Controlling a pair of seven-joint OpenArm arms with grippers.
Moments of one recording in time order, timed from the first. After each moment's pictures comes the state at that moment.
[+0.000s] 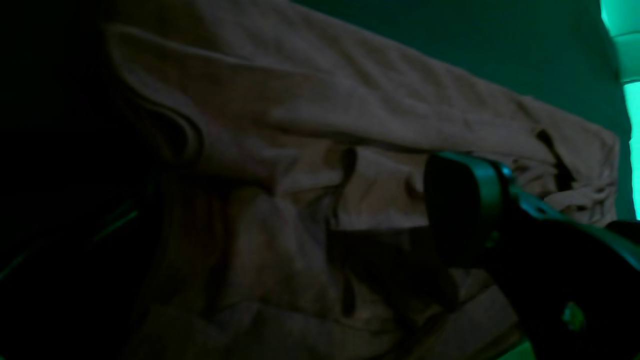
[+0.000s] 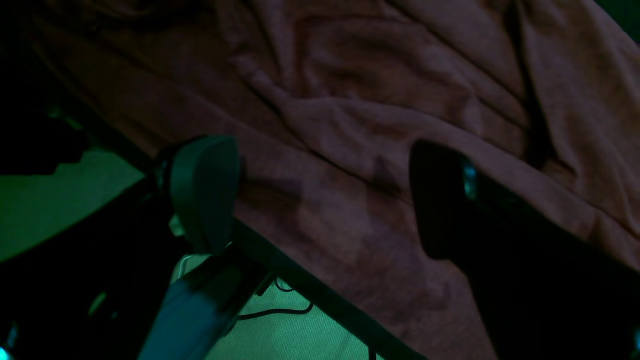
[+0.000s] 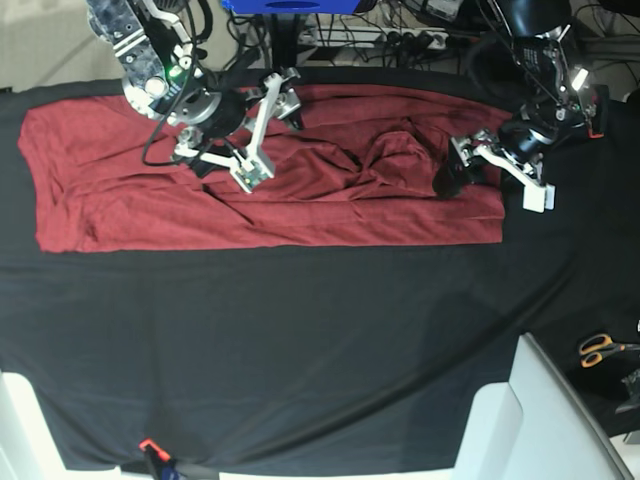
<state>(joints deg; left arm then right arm) 8.5 -8.5 -33.1 65.1 -31.5 -42.6 39.5 -17.7 11.6 -26.2 100.1 7.9 9.7 -41.9</state>
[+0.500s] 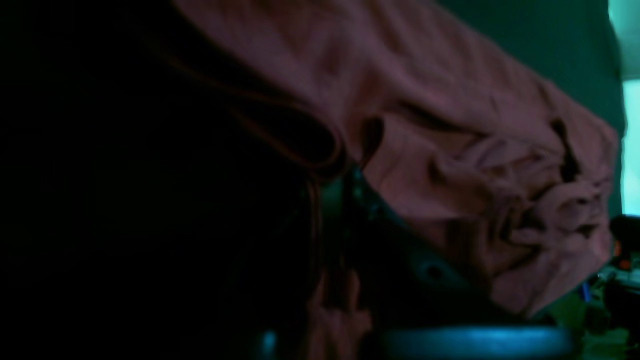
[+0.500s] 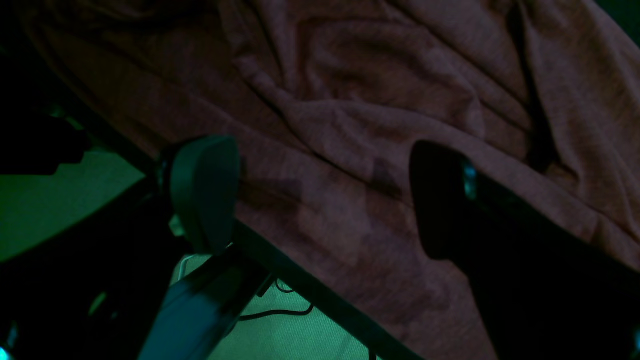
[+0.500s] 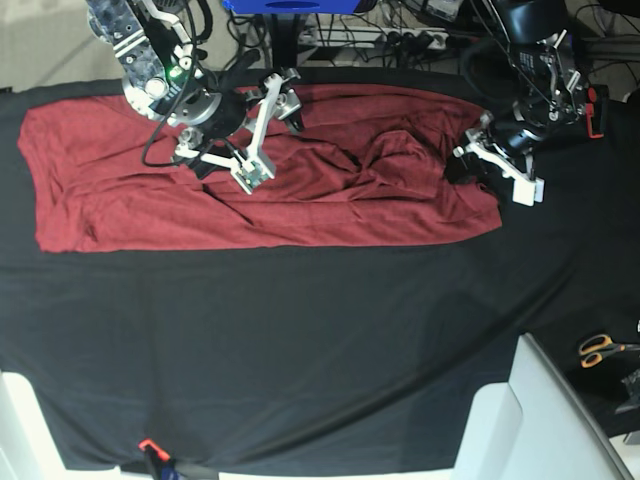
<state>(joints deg) 6.6 -8.5 -33.0 59.9 -31.2 -42.2 41.0 -17.6 11.6 -26.1 100.1 7.9 9.7 -41.8</state>
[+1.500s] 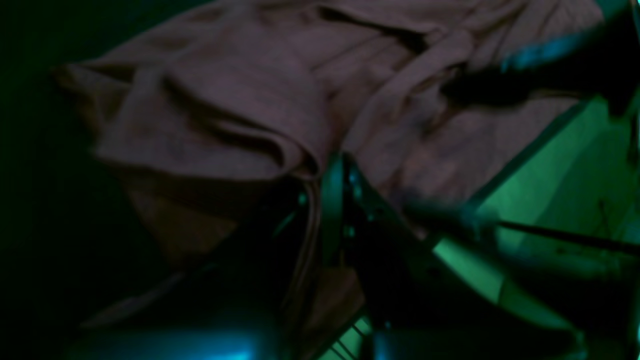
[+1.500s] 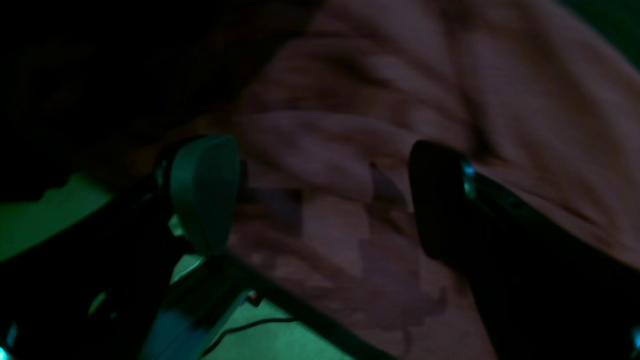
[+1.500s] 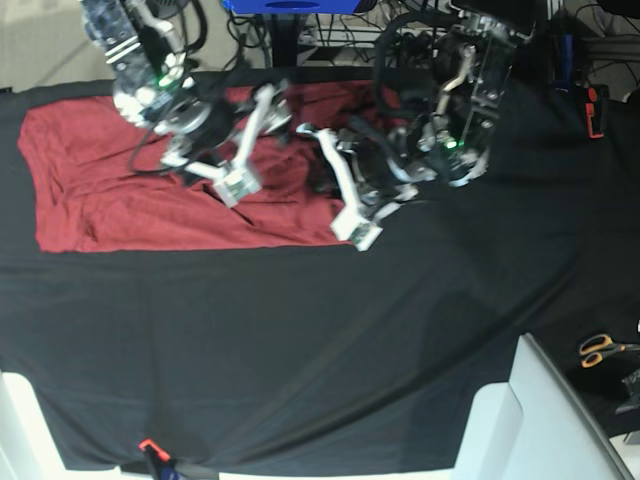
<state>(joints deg) 7.2 -10.1 17.1 95.9 -26.2 -17.8 53.3 -17.3 10.7 -20.2 100.0 7.9 9.6 -41.9</state>
